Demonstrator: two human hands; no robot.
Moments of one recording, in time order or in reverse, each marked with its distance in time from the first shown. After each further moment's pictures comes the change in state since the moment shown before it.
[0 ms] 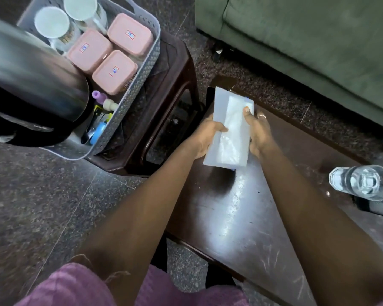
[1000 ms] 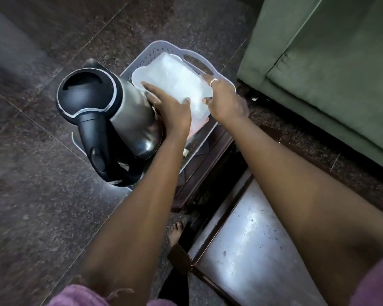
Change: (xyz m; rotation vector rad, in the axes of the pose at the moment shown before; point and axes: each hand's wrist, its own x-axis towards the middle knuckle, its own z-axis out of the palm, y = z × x) left_hand -0.029 0.132 -0.185 0.303 1.019 0.345; right_hand -0.030 -0.113 0.258 -1.213 -0.122 -0.855
